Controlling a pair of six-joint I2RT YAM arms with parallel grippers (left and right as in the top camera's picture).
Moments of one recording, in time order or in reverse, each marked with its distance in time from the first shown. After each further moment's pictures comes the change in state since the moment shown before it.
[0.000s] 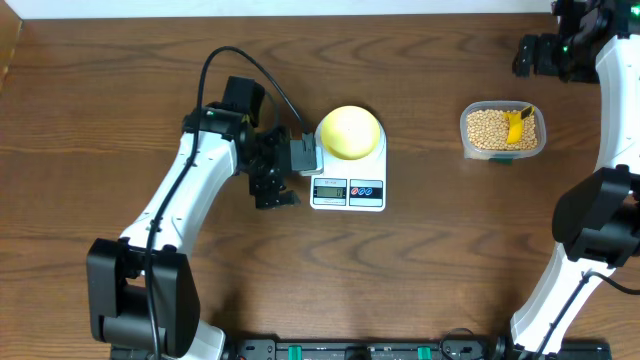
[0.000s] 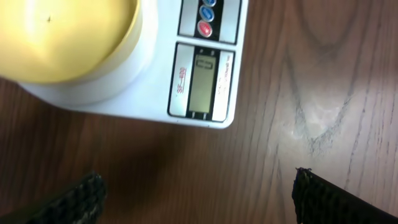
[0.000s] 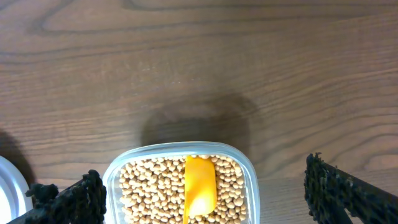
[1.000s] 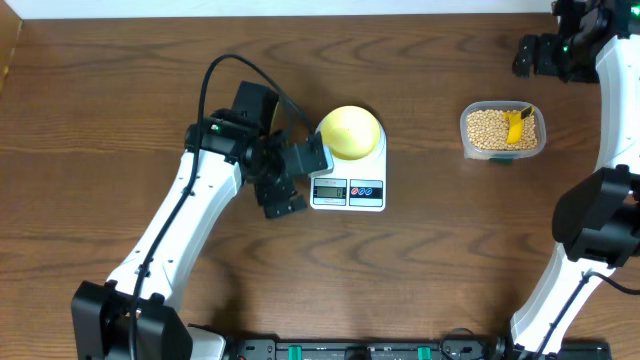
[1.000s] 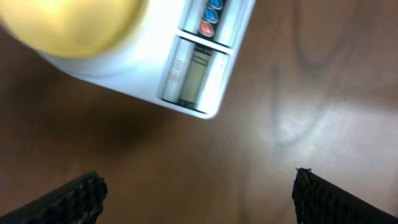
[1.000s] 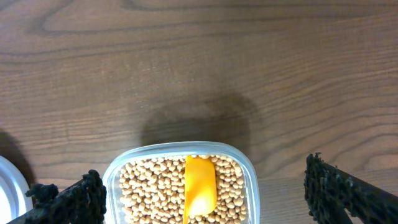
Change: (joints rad) left arm -0.088 -0.133 0.002 -0.045 -0.132 -0.271; right arm 0.000 0.000 0.000 0.000 0.000 0.000
